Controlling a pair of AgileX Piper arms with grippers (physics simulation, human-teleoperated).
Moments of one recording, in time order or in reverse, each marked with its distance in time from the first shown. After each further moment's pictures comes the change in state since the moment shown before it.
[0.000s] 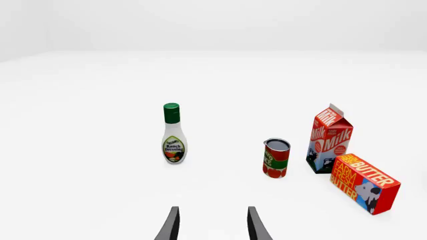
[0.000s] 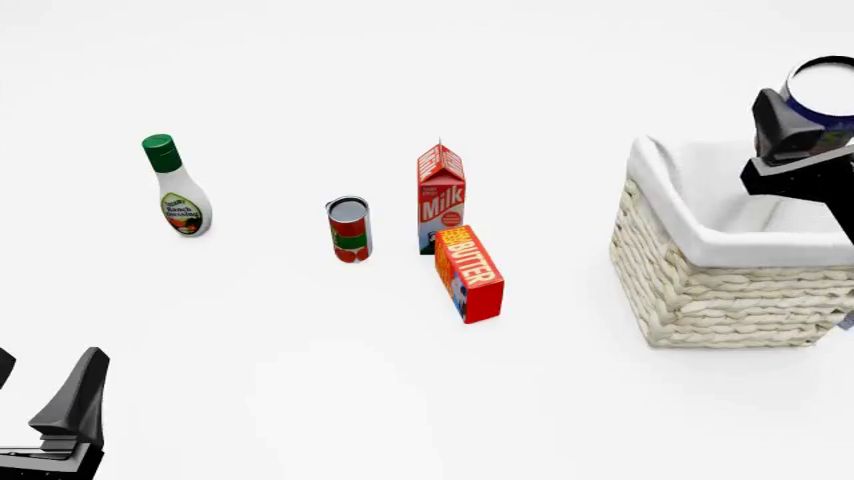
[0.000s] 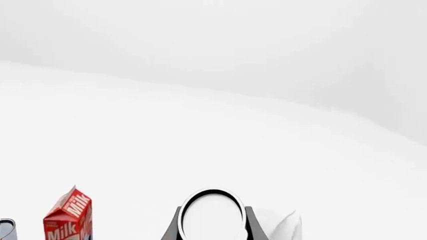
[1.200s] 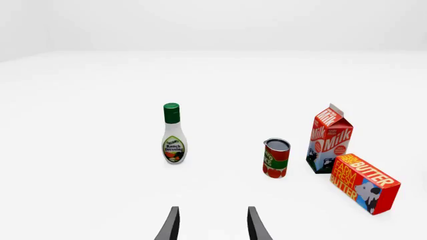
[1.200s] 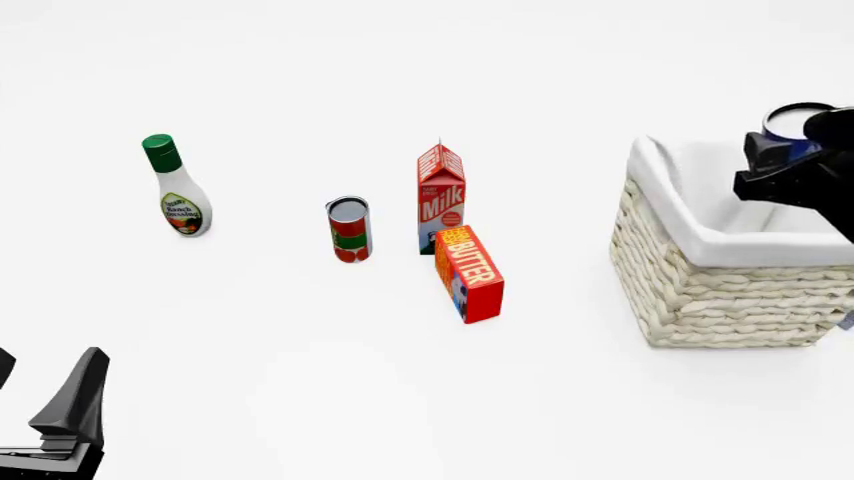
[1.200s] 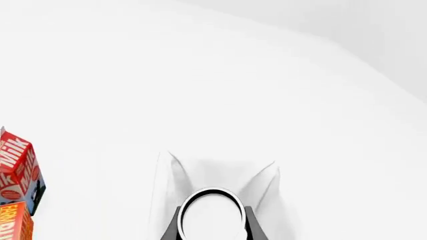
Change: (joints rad) left arm 0.000 0.000 0.000 0.000 0.000; right arm -0.126 0.203 -0.134 0.247 -0.092
